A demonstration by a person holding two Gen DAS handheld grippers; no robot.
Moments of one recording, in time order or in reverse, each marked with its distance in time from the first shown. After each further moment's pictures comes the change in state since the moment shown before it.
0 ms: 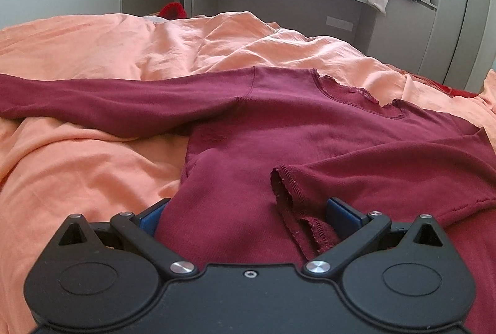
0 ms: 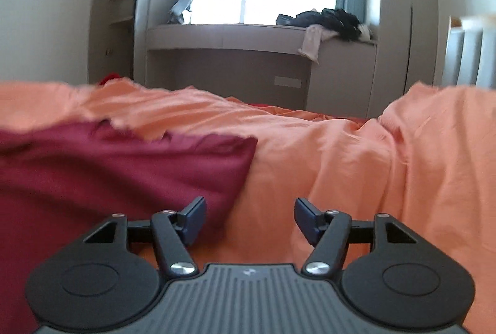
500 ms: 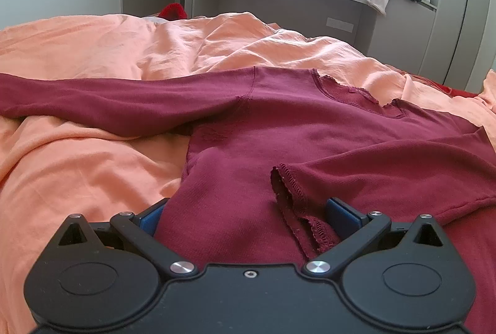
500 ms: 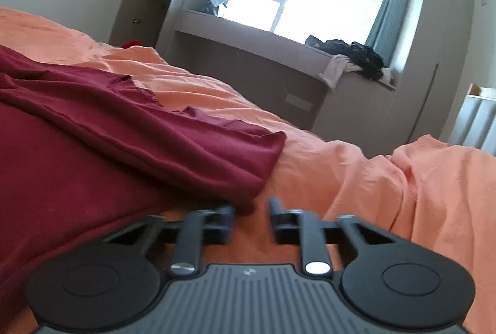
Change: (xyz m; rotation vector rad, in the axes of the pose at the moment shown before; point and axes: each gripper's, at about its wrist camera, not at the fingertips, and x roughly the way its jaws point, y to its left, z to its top) left arm -0.001 -0.002 -0.002 0.003 -0.005 0.004; right arm 0.020 0.044 -0.018 -0.247 -0.041 -0.027
